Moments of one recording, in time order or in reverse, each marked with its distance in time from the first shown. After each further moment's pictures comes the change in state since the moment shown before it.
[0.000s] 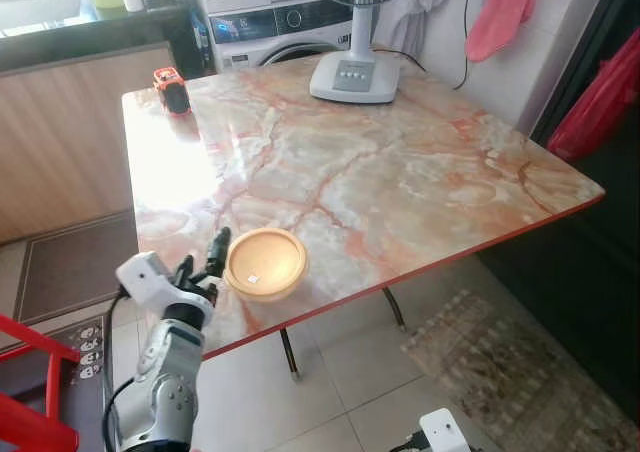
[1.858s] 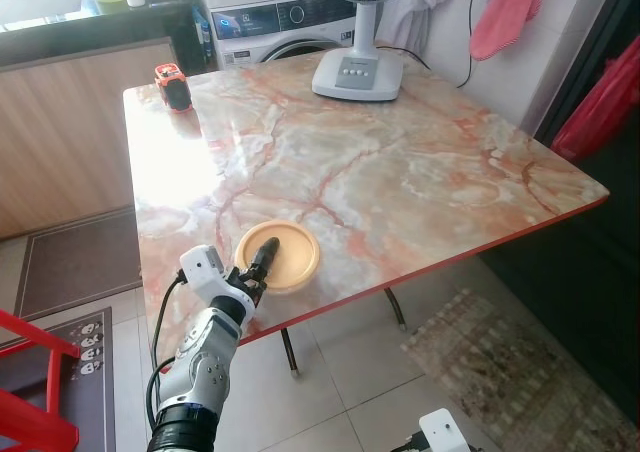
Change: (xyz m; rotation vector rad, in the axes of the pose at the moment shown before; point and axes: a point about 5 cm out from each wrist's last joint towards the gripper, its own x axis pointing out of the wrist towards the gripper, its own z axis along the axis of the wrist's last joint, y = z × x) left arm 0.026 -0.017 -0.042 0.013 0.185 -0.135; right arm 0.000 -0.001 0.000 -0.021 0.010 -0.011
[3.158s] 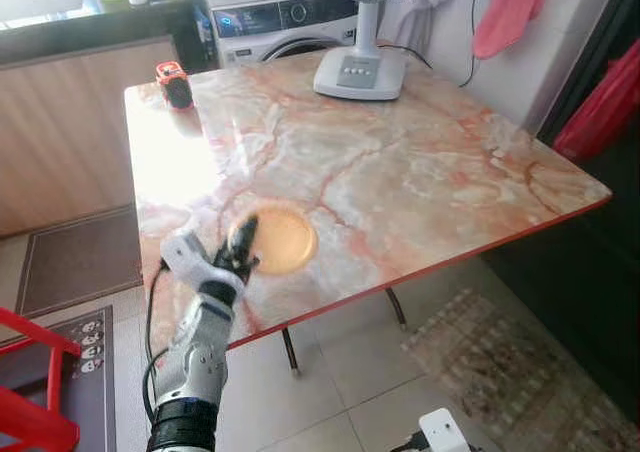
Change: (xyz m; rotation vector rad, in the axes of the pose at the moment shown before) left arm -0.001 -0.017 0.037 -0.066 -0.205 -0.046; right arm 0.000 0.000 0.001 0.001 -0.003 0.000
